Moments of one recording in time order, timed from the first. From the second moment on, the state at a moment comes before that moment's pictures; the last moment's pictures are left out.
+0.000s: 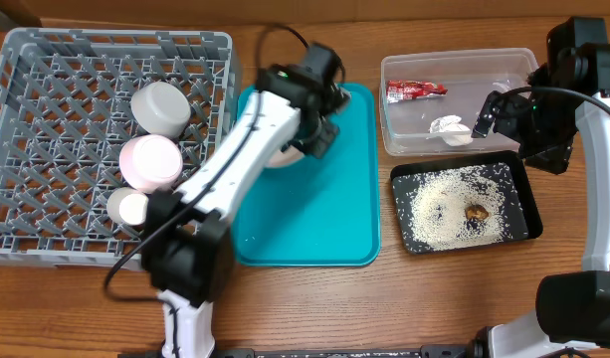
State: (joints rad) left arm -0.46 2.02 1.87 -1.14 0.05 0.10; right arm -0.10 1.73 1.86 -1.59 -0.14 0.36
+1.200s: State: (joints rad) left arm 0.17 2.01 1.89 -1.15 0.89 0.16; right arm -0.10 1.73 1.86 -1.62 -0.14 0.36
